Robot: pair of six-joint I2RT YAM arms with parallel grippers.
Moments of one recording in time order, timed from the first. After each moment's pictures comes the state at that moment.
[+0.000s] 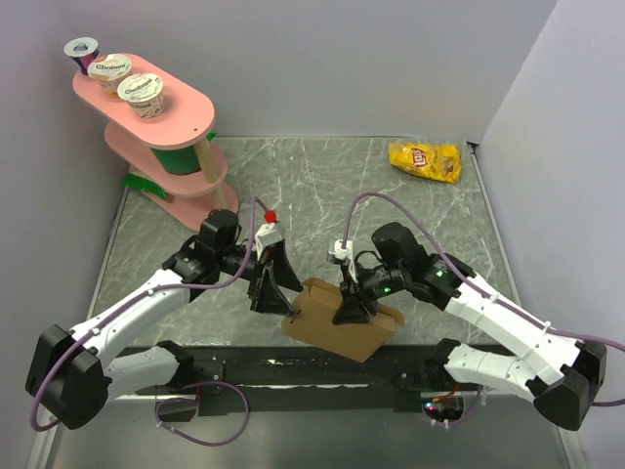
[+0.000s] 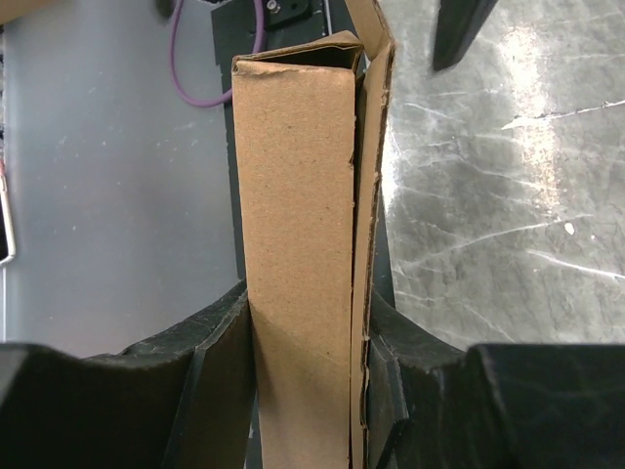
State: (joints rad) left arm -0.57 1.10 0.74 -0.09 1.24 -0.18; right arm 0.78 0.98 0.89 -0.68 -0.75 -0.14
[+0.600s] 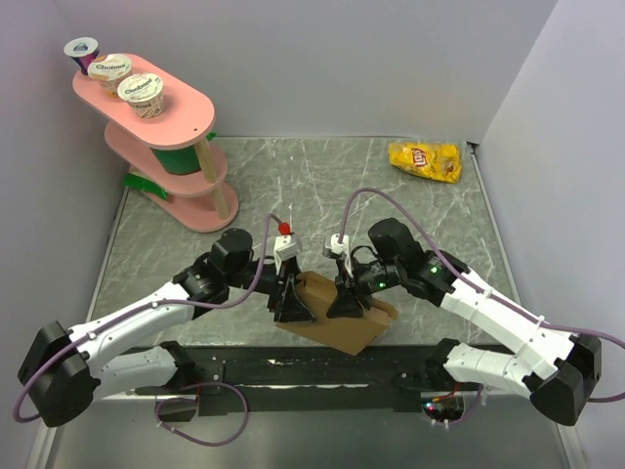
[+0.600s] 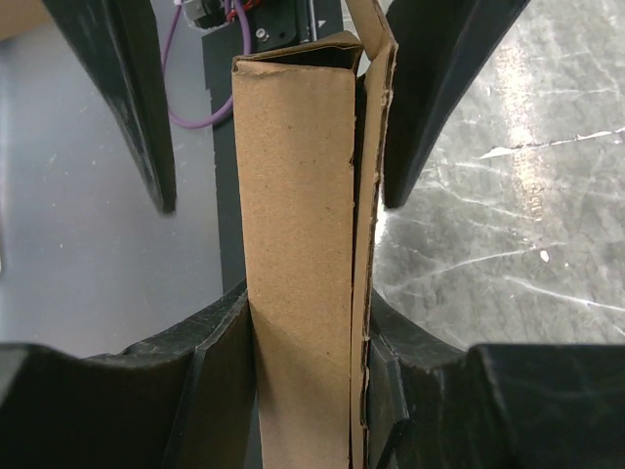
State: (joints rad) left arm -0.78 1.05 0.66 0.11 0.90 -0.33; right arm 0.77 1.02 0.90 -0.61 -0.75 -0.13
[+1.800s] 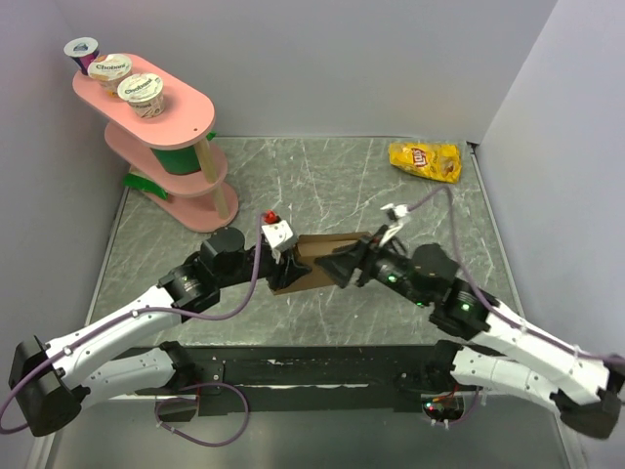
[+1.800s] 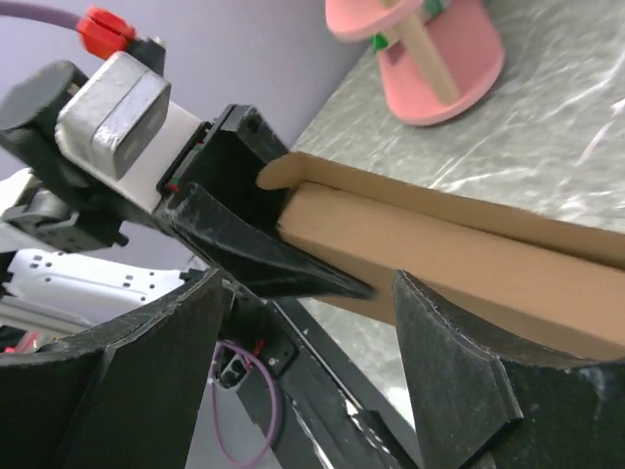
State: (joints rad) left arm -0.84 0.97 0.75 -0.02 0.33 -0.04; right arm 0.95 0.73 0.78 -0.11 0.06 0.66
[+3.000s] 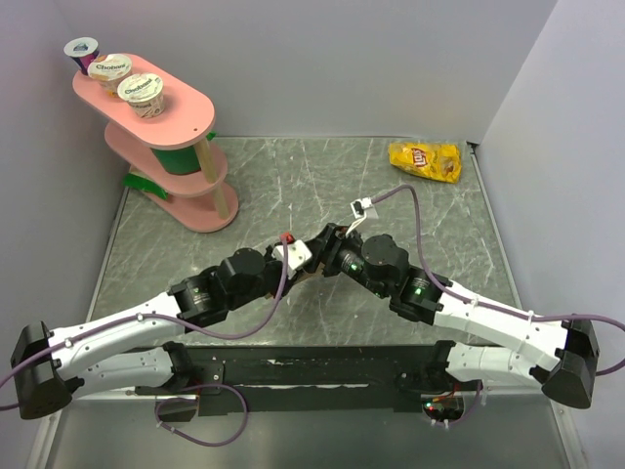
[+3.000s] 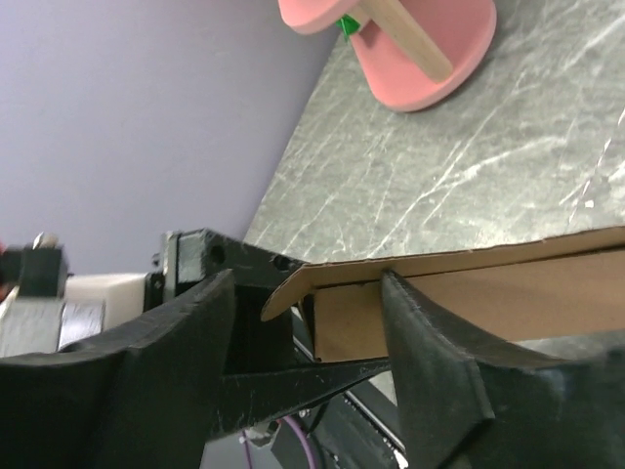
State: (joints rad) left arm -1.04 0.98 0.73 -0.11 -0.14 0.10; right arm 1.04 1.03 0.82 0.06 0.22 0.85
